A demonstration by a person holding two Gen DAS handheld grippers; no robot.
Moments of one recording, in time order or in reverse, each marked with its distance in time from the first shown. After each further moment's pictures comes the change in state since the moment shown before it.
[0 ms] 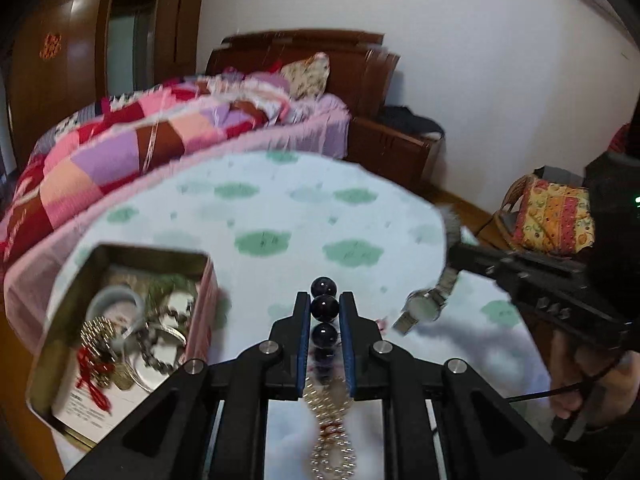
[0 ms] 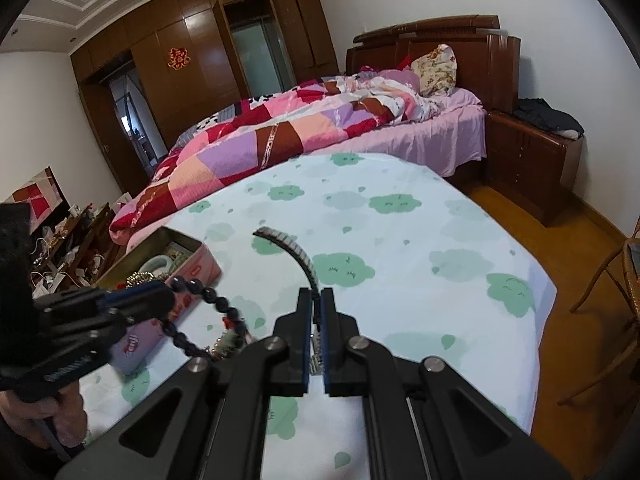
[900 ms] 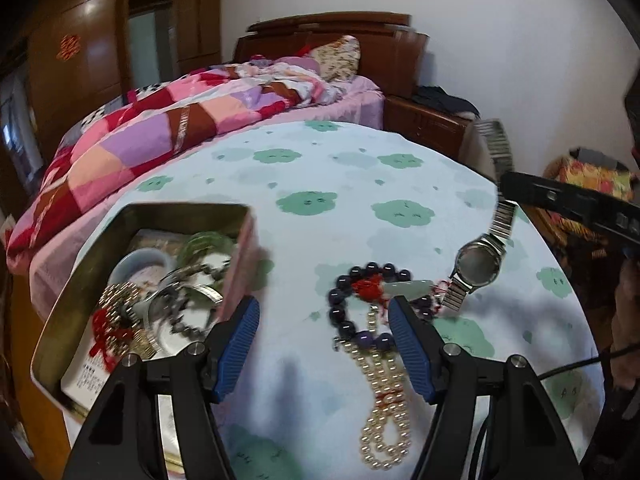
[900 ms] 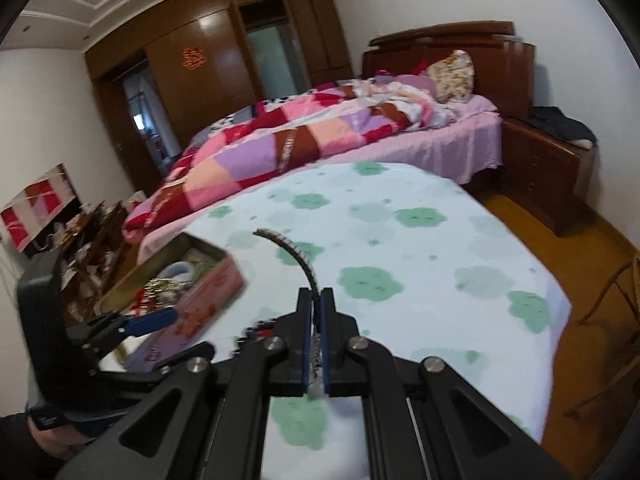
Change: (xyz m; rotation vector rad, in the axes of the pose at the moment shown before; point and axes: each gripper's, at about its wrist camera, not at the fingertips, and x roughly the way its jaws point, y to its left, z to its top) left arm 0.032 0.013 -0.030 0.021 0.080 0.136; right arm 0.007 0.016 0.013 -0.016 0.005 0.030
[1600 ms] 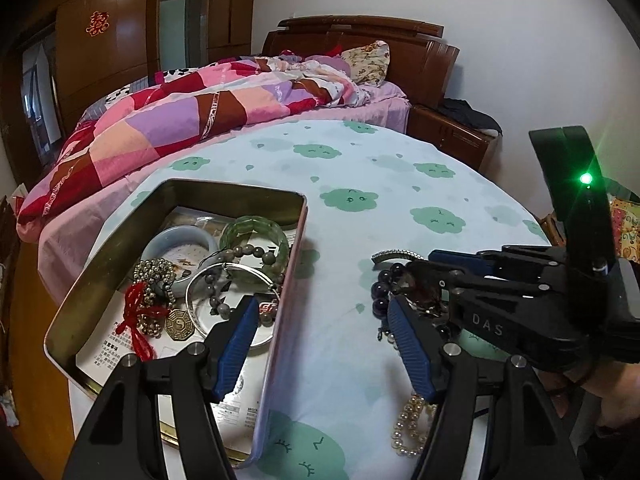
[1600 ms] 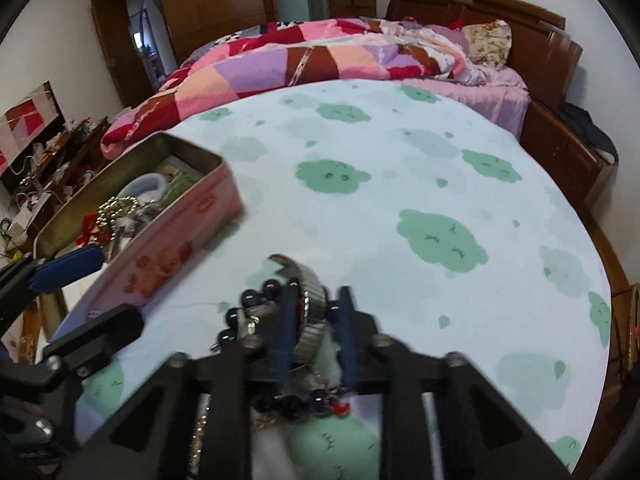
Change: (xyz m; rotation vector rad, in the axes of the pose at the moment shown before) left arm -0.011 0.037 -0.010 -0.128 -0.012 0.040; right arm 0.099 0.042 -0.024 -0.162 0.252 -0.055
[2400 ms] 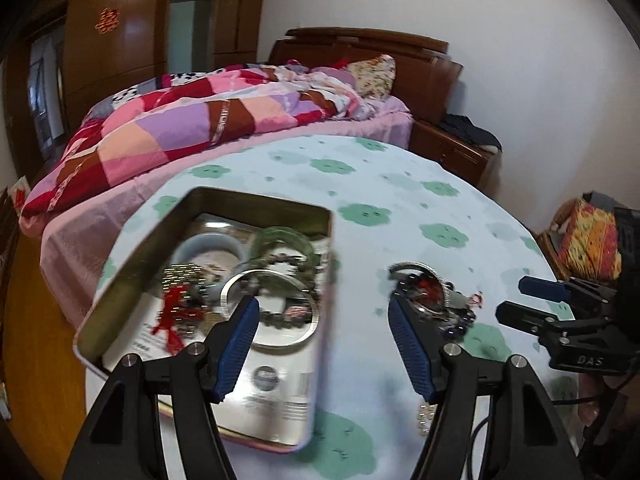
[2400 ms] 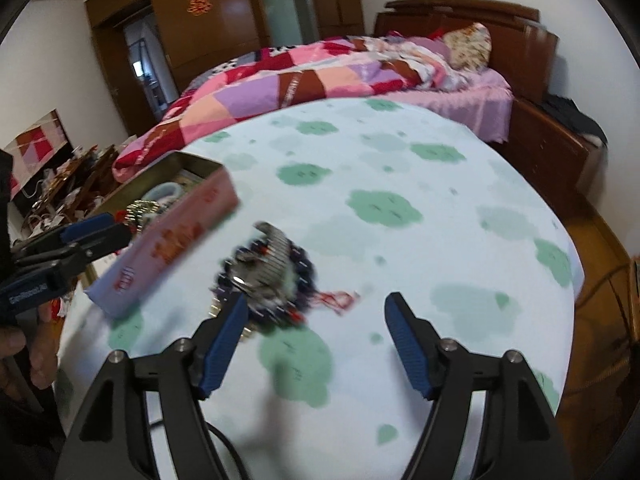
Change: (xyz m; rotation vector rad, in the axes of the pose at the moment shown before) left arm -0.019 0.022 0.002 -0.025 -0.036 -0.016; right arm -0.052 -0.030 -0.038 0.078 -0.079 0.031
